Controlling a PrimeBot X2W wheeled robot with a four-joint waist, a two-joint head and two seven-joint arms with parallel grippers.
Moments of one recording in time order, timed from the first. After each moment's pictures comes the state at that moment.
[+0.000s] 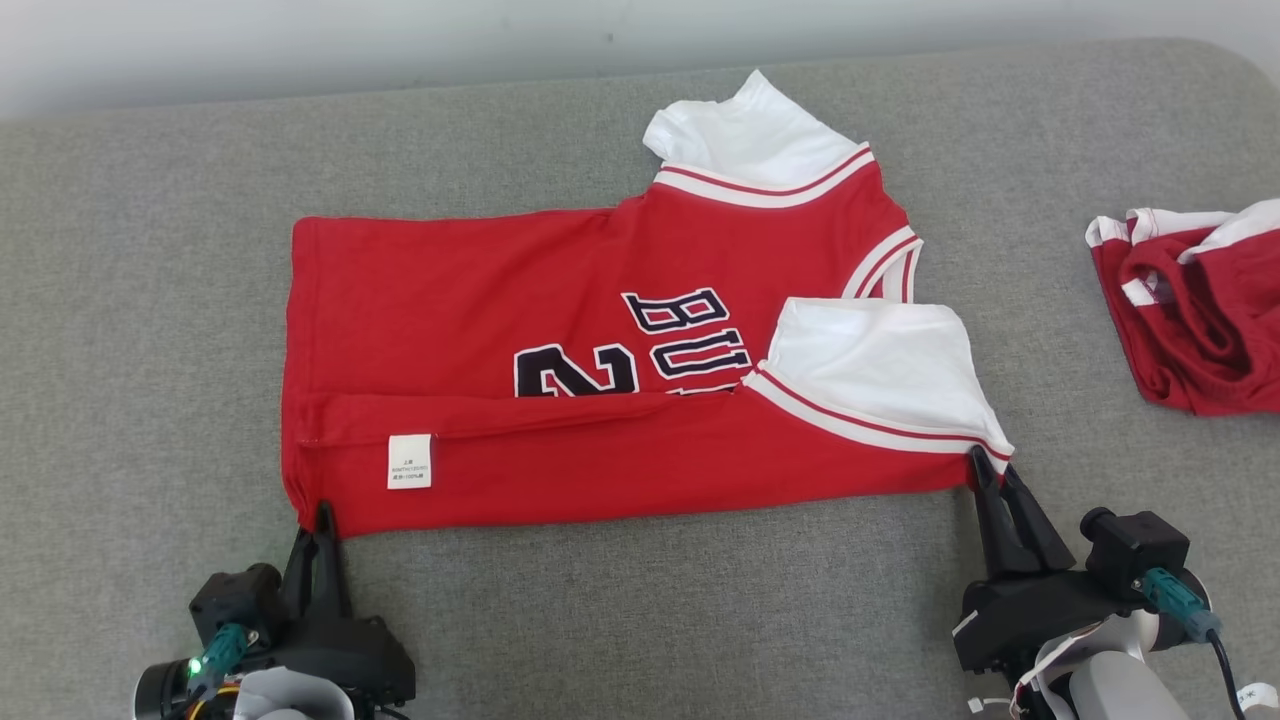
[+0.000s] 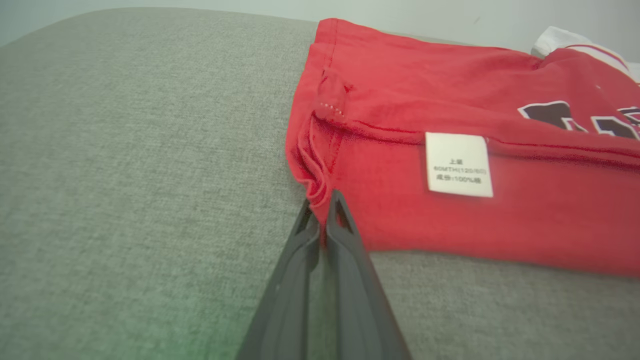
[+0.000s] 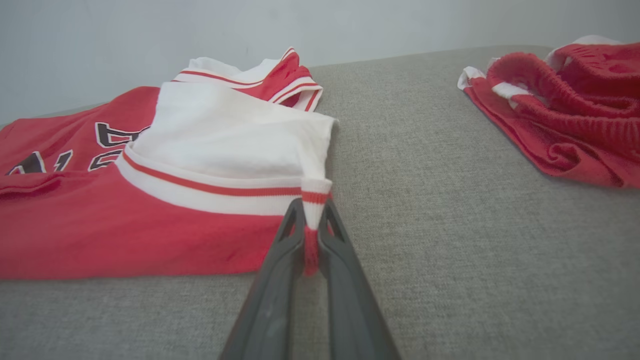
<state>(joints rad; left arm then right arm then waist) -0.29 0.05 0.01 0.58 -0.23 0.00 -0.26 -0.24 -0.20 0.06 0.45 0.28 0.13 -0.26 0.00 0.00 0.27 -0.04</state>
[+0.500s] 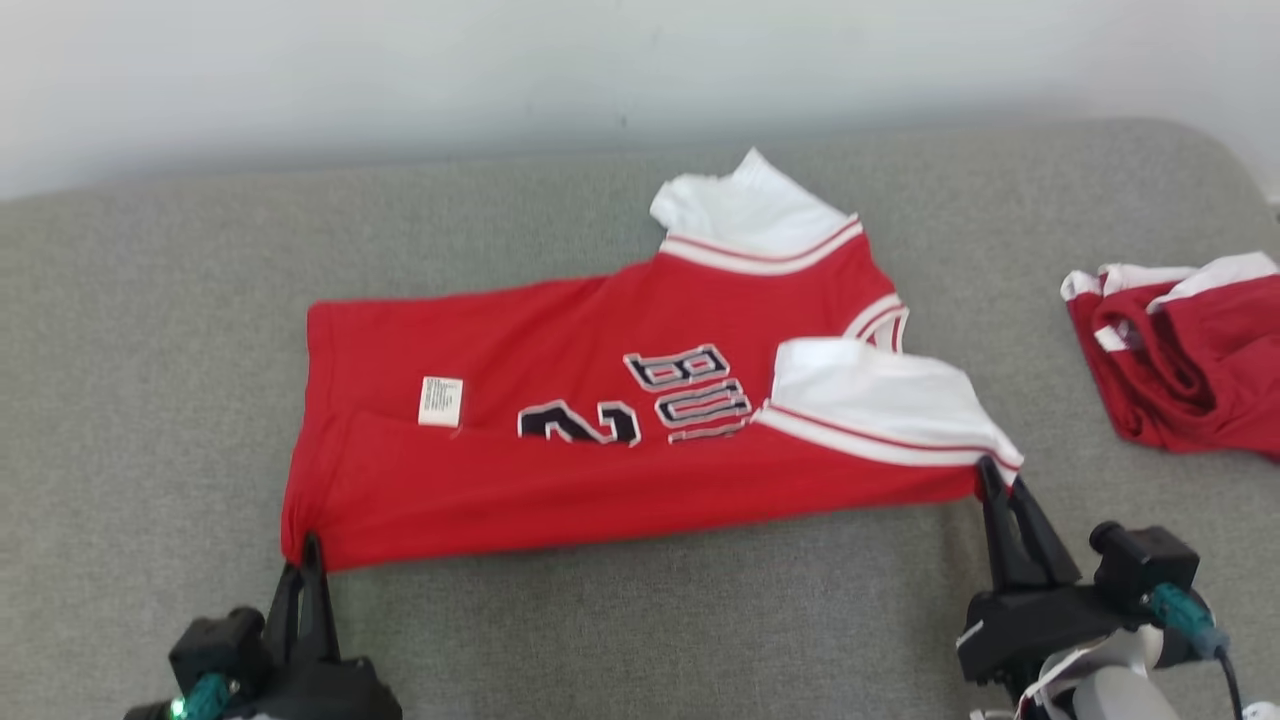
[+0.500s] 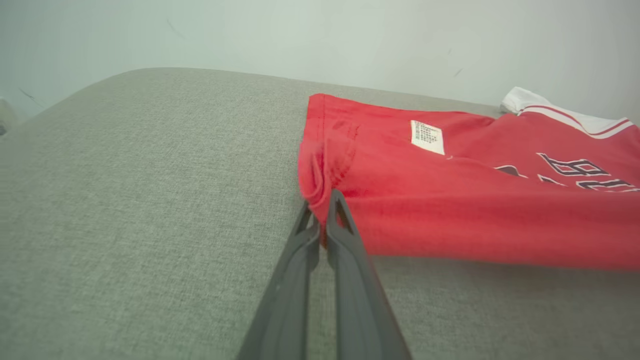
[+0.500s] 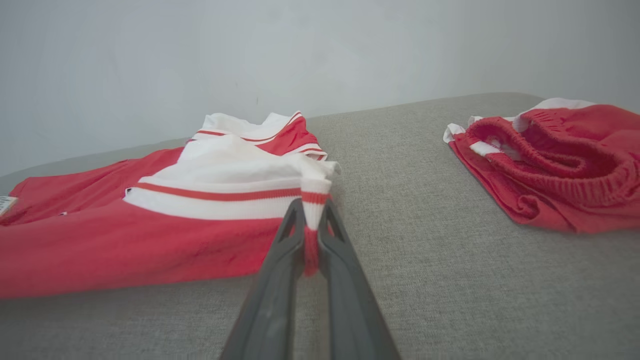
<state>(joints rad) -0.20 0.05 0.04 0.44 -0.20 -0.02 -0.26 -0.22 -0.18 0.02 0.42 0.28 0.13 -0.26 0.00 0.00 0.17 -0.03</state>
